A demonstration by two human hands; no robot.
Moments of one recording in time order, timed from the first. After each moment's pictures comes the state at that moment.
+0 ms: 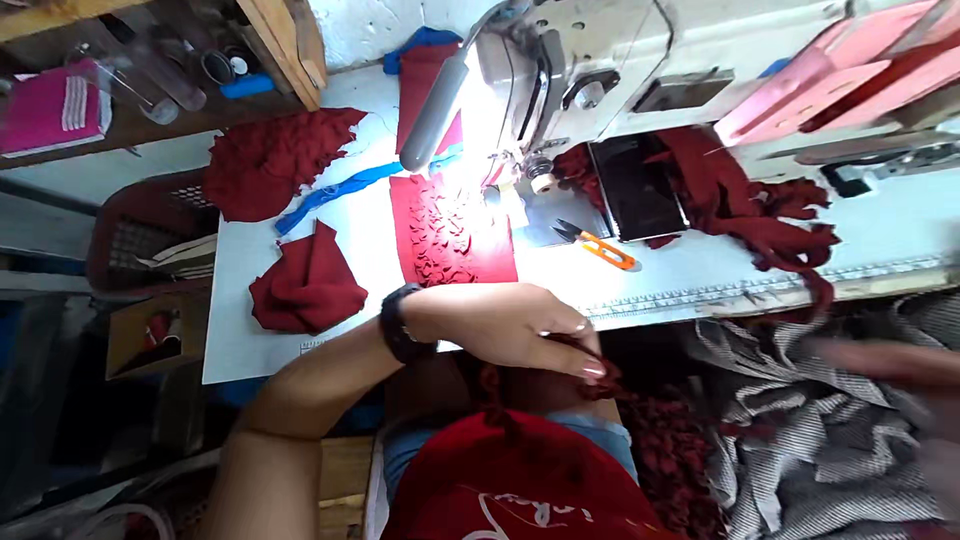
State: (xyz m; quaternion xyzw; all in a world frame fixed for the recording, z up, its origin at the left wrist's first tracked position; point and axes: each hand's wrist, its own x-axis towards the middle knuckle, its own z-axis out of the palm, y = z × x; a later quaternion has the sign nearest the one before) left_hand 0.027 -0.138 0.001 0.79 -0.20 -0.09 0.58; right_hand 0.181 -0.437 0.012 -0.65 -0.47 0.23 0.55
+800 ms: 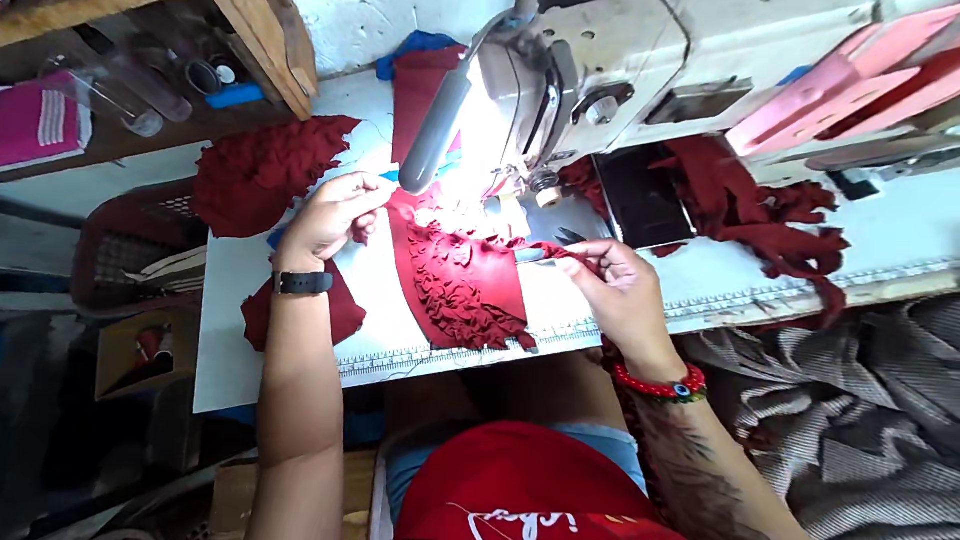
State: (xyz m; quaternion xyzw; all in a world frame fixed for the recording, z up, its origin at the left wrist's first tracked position) left_hand -0.033 0.031 -0.025 0.69 0.26 0.16 0.66; right_hand 0.180 -0.269 -0.103 -0.70 -0.39 0.13 0.58
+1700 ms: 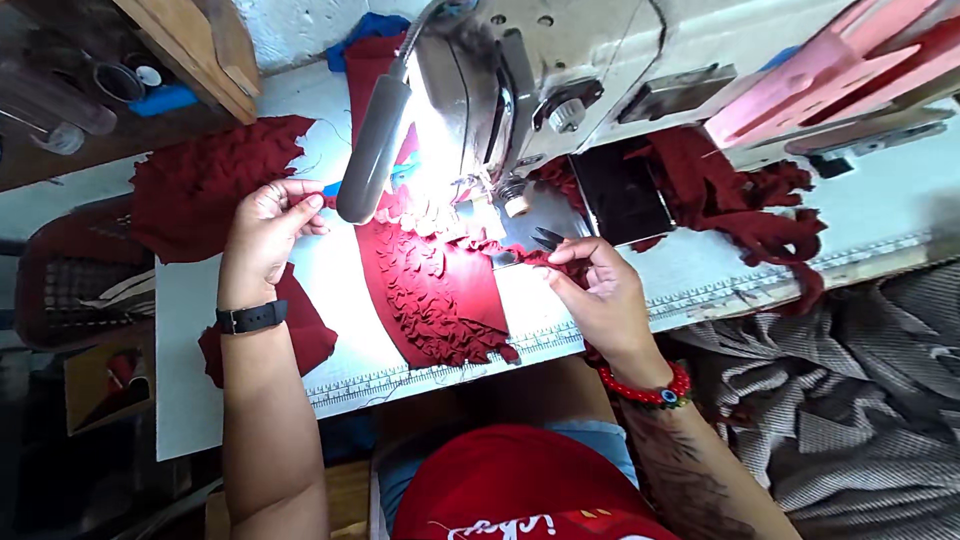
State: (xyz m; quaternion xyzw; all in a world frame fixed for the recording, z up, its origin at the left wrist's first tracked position) left_hand -0.037 0.039 -0.033 0.71 0.35 0.27 0.54; right_hand 0.183 -0.269 -0.109 -0.69 -0.37 0.13 0.61
